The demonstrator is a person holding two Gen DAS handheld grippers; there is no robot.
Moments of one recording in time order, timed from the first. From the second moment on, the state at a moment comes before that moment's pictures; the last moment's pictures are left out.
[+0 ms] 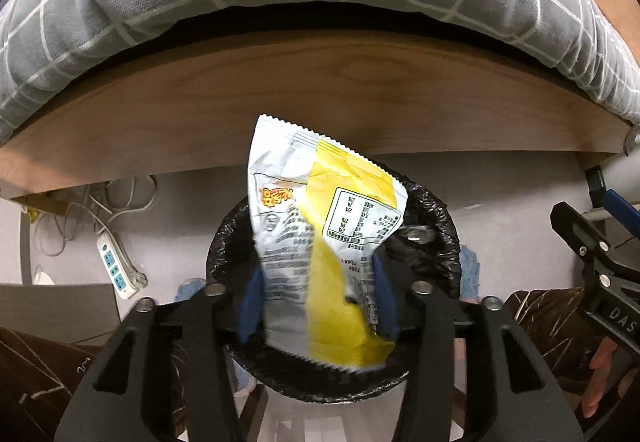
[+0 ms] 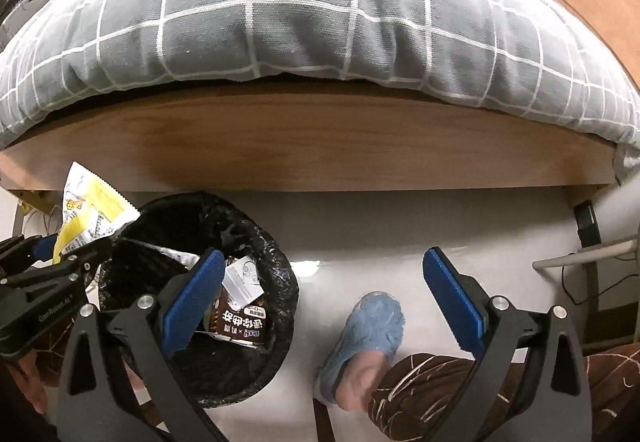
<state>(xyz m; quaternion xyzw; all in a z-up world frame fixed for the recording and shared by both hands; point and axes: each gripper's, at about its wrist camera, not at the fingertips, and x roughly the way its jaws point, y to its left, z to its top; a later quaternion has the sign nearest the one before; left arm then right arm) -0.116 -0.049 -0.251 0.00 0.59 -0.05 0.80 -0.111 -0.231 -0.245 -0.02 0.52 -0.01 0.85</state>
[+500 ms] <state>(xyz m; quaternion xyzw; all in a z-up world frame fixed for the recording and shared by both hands) -0.118 -0.044 -0.234 0.03 0.57 -0.03 0.82 -0.111 -0.218 -0.224 -0.03 0.51 0.00 0.86</state>
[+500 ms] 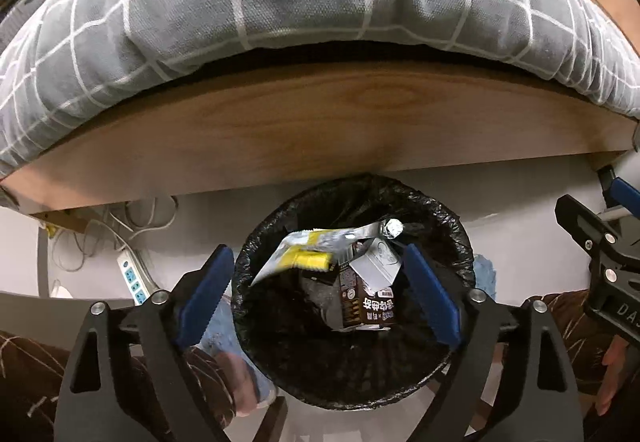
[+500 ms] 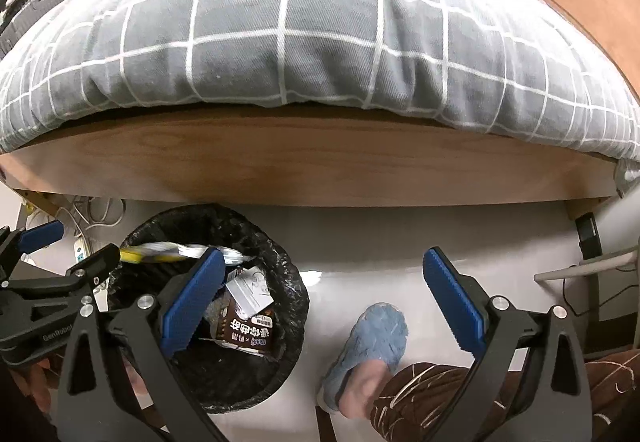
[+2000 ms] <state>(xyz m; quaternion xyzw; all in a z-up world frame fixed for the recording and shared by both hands) -0.017 0.015 -0.045 -0.03 0.39 0.01 0.92 -0.027 -0.195 -0.041 -0.03 0.33 0.03 0.94</state>
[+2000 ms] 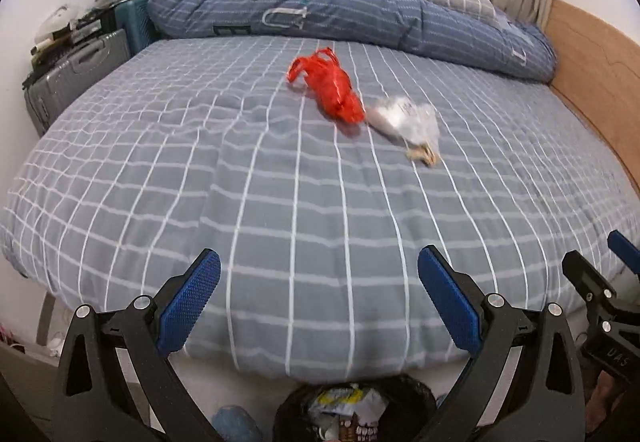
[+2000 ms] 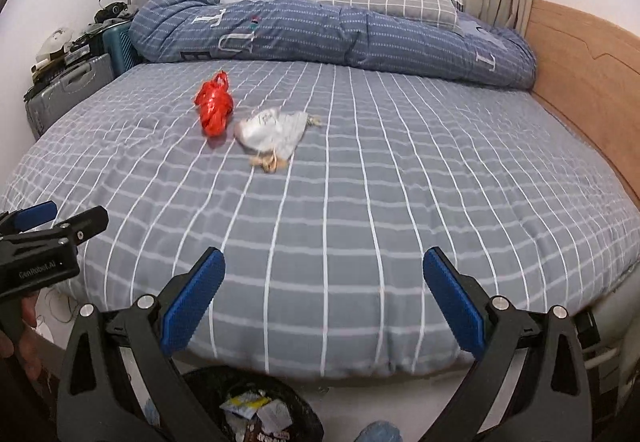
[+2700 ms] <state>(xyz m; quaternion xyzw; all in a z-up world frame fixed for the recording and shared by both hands) 0.120 0.034 -0.045 -0.03 0.38 0.03 0.92 0.126 -0.159 -0.045 -0.02 0.34 0.04 0.94</state>
